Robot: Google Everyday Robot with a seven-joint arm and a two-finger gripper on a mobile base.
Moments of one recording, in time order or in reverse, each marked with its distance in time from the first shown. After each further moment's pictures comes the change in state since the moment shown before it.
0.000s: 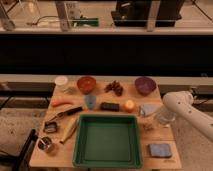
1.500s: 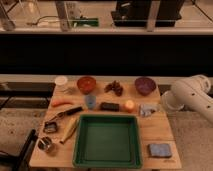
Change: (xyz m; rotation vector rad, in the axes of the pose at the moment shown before) arm -0.038 -0.030 -0.146 0.245 0.089 -0.050
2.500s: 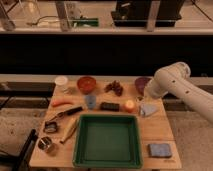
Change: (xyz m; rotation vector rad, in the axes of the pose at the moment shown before) arm -0.051 -0.081 0.014 0.082 -0.029 -0.129
